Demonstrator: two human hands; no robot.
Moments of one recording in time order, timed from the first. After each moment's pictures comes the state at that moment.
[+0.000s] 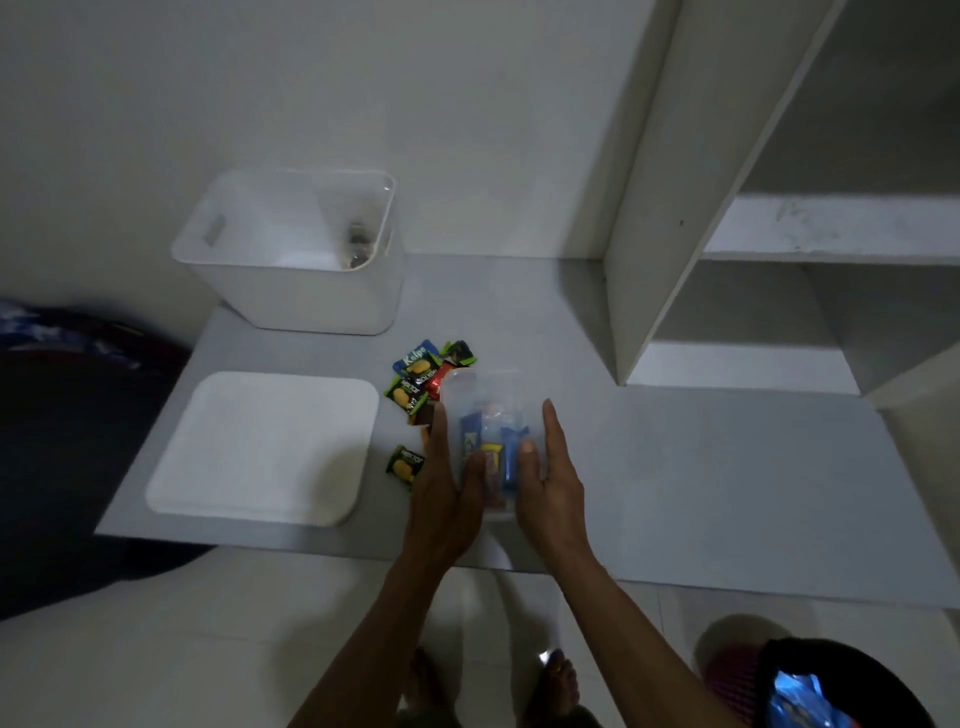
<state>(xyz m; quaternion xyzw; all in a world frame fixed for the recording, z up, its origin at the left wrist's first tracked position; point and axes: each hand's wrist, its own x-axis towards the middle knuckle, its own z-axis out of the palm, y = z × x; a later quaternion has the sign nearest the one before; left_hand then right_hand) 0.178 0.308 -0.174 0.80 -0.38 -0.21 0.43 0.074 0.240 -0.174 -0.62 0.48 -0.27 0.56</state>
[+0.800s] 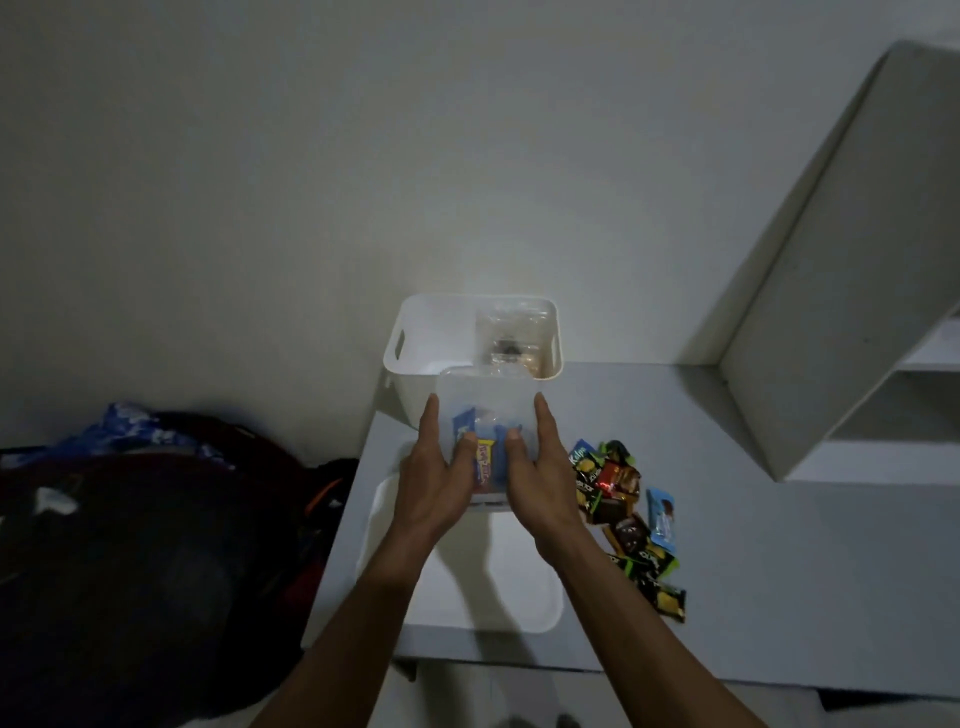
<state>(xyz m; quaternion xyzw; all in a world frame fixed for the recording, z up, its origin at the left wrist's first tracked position) 0.474 0.415 -0.046 0.79 -0.35 -0.19 0.47 0.379 0.352 -0.069 -0.62 0.43 -0.34 0.55</state>
